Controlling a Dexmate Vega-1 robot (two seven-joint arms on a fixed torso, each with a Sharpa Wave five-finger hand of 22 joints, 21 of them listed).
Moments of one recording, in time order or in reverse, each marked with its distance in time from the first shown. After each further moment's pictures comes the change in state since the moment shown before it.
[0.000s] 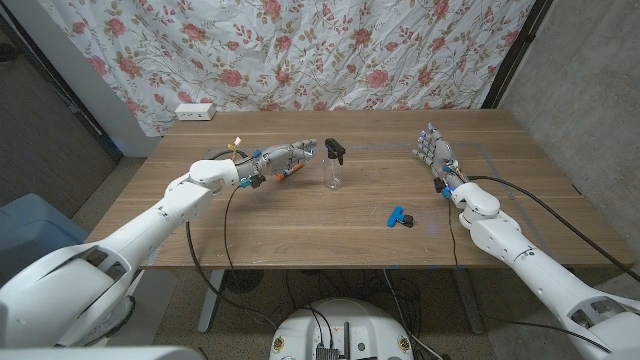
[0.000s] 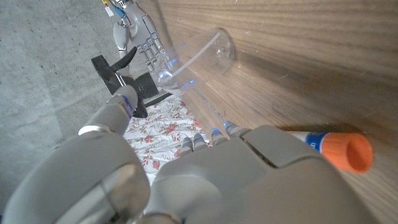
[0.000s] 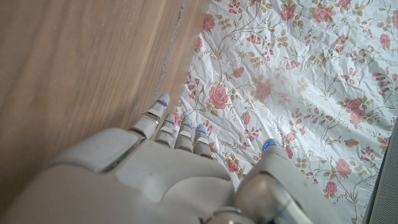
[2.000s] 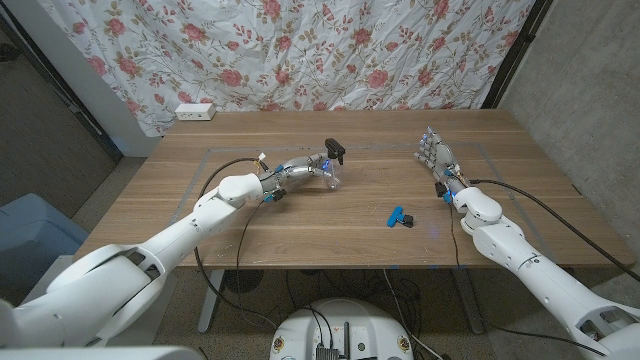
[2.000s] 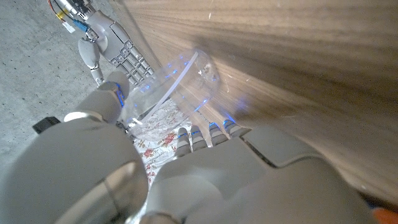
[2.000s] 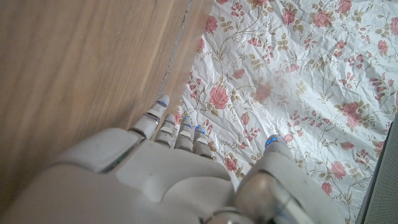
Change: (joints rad) left arm -0.014 -0.151 0.087 0.192 0.201 -0.228 0.185; left_hand 0.133 -0.095 -0.025 -0.001 -0.004 0.170 0.000 0.075 0.004 0.160 -0.035 0.056 0.010 0.128 -0.048 0.039 0.005 0.045 -0.006 0.027 0.000; right arm -0.052 -0.025 0.006 -0.060 -0.016 0.002 -0.037; right_hand 0.022 -0.001 0.000 -0.036 -0.013 -0.005 0.005 0.000 0.000 0.000 0.000 0.000 0.000 -0.004 0.004 0.000 -0.011 -0.011 -0.003 0.003 0.002
